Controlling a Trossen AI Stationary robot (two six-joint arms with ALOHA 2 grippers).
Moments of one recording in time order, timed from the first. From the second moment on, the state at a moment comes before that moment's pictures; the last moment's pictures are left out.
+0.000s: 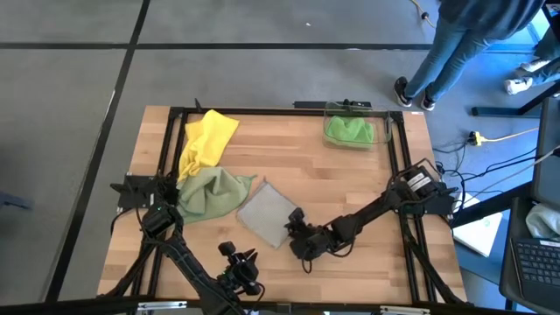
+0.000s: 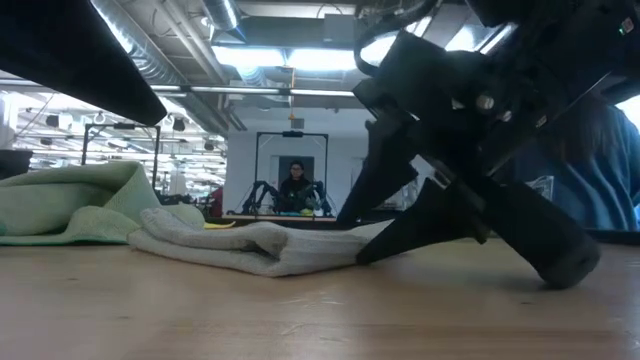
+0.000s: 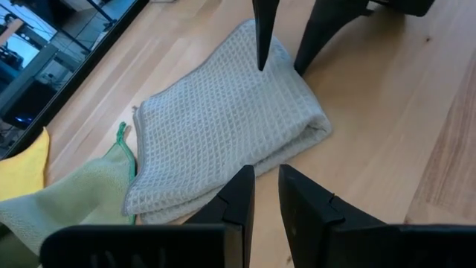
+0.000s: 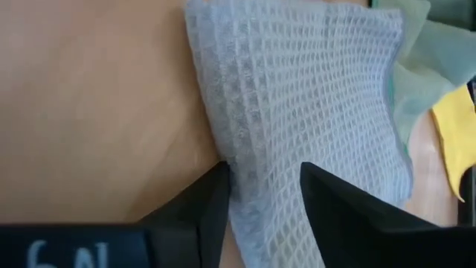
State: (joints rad) left arm -0.86 2.33 1.87 -1.43 -0.97 -1.46; right arm 0.49 2.04 1.05 0.01 0.59 -0.44
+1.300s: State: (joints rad) left arm -0.87 2.33 1.87 -1.43 -0.97 -1.46; right arm 0.43 2.03 1.05 0.08 0.44 -0.48
